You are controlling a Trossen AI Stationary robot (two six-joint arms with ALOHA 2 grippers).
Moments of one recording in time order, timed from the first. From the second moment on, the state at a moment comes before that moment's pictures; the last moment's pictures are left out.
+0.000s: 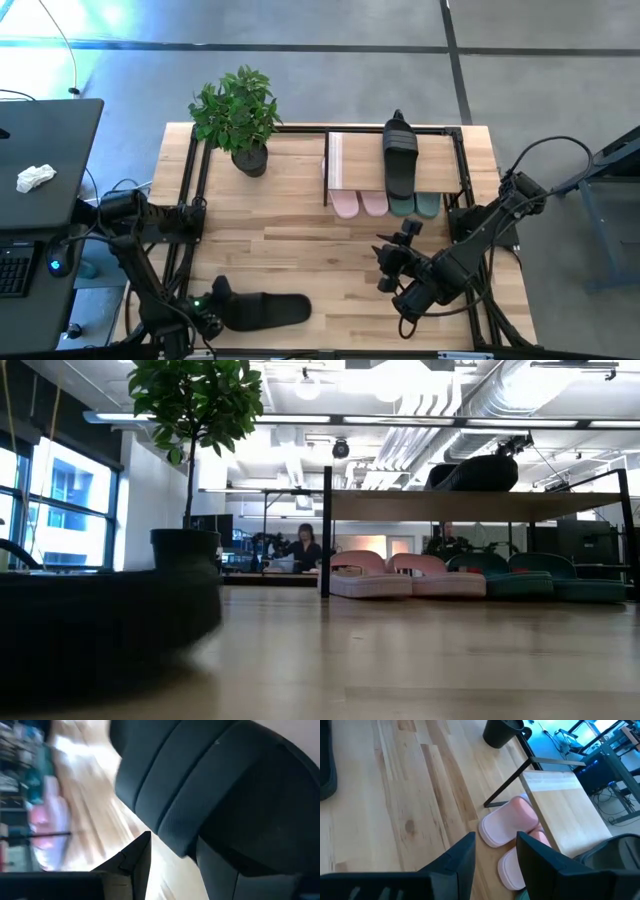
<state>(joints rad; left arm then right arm) -1.15 1.76 0.97 -0.76 -0.84 -0.36 0.73 1.65 1.49 -1.25 0.95 0.83</state>
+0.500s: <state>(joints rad) -1.06 1.76 0.97 -0.69 -0.84 -0.25 0.73 1.65 1.49 -1.24 0.95 0.84</state>
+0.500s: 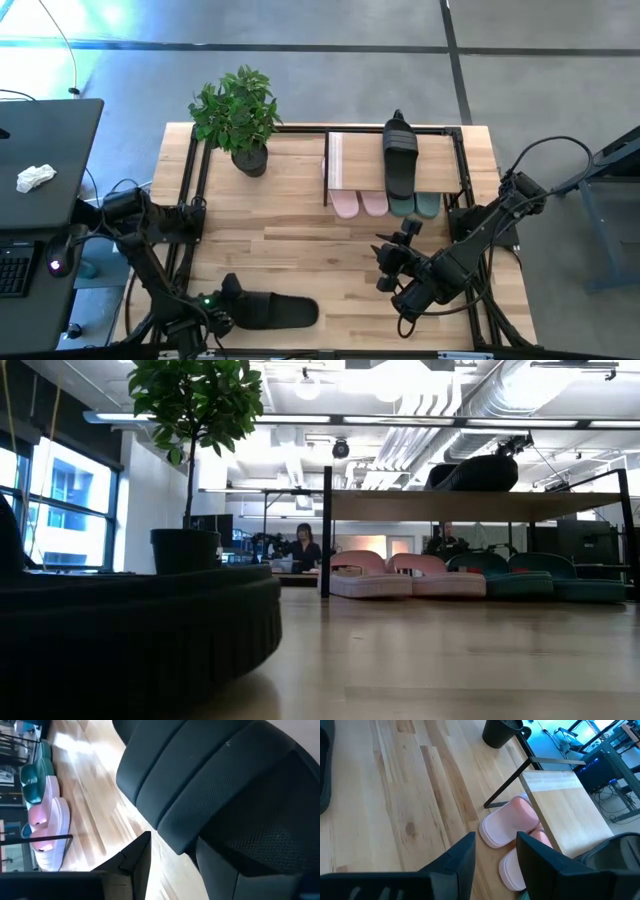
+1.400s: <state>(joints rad) -1.01 1.84 0.97 -0.59 -0.95 -0.16 0.73 1.65 1.49 -1.21 0.94 0.84</state>
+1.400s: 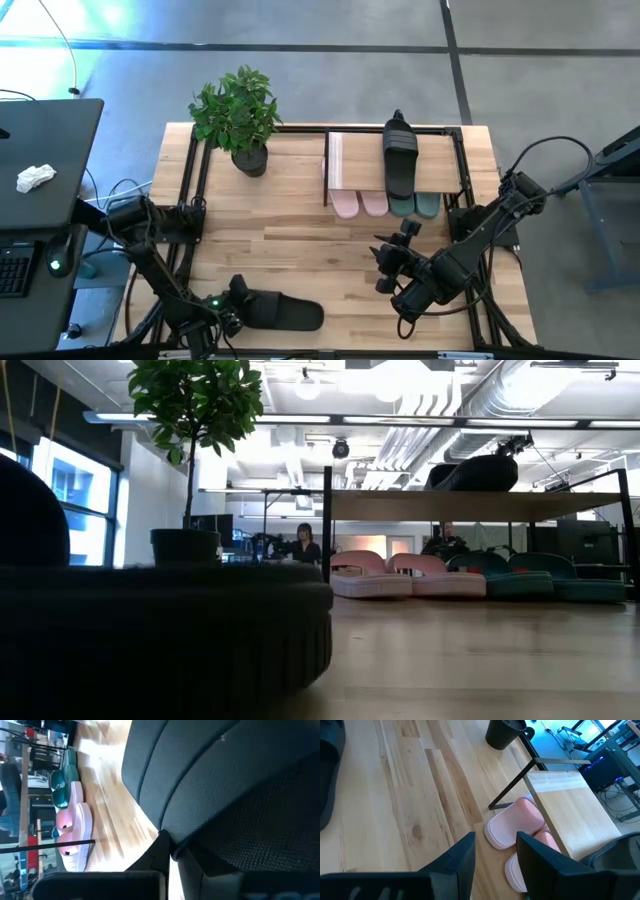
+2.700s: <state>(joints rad) -0.60 1.35 0.97 -0.39 -0.72 0.26 0.85 1.91 1.49 -0.77 1.00 -0.11</state>
